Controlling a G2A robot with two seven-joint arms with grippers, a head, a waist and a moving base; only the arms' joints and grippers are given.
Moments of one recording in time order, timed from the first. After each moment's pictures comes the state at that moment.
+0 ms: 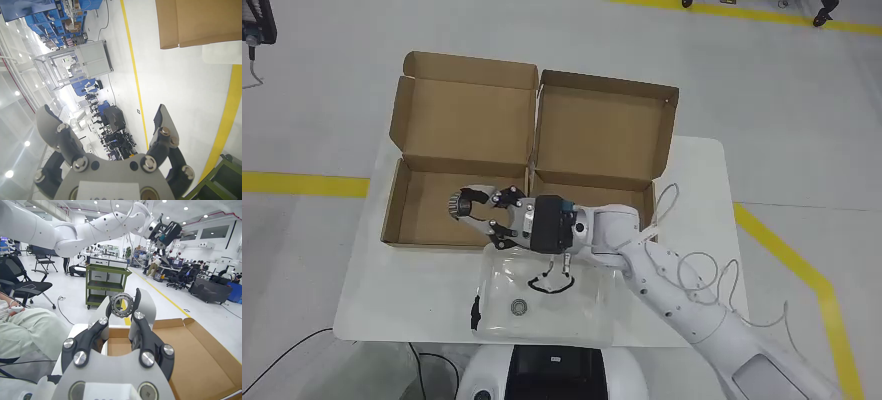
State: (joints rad) left arm 0.11 -0.38 -0.87 -1.29 2.37 -0.77 0.65; right arm -0.88 -1.40 0.68 -1.52 -1.25 -0.67 -0.43
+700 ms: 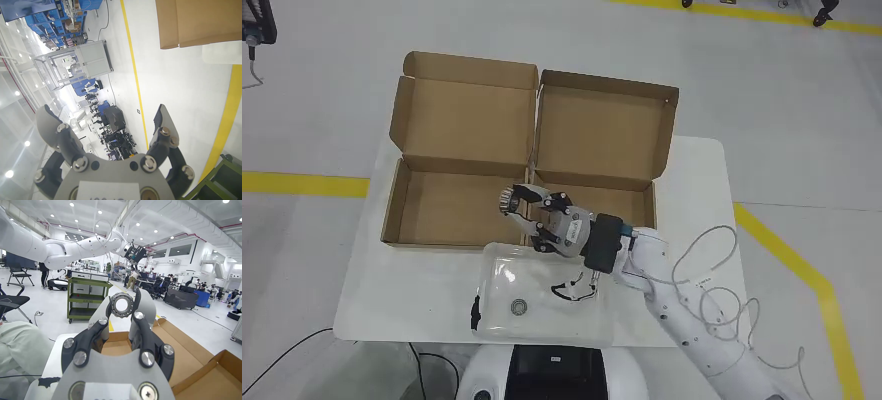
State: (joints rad) left arm 0.11 -0.38 -0.87 -1.29 2.37 -0.77 0.65; right arm -1.10 -1.35 0.85 -1.64 -1.39 -0.62 -0.53
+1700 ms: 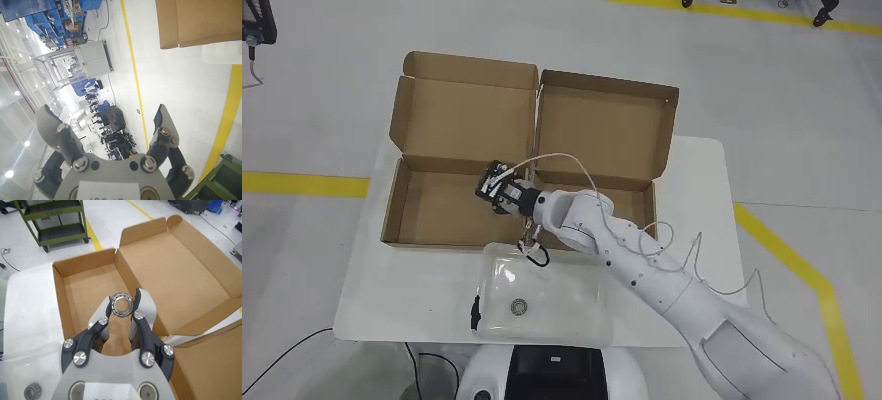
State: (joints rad) left arm 0.11 -0.38 -0.87 -1.29 2.37 -0.77 0.65; right arm -0.68 -1.57 0.53 -1.11 -1.15 -0.29 0.24
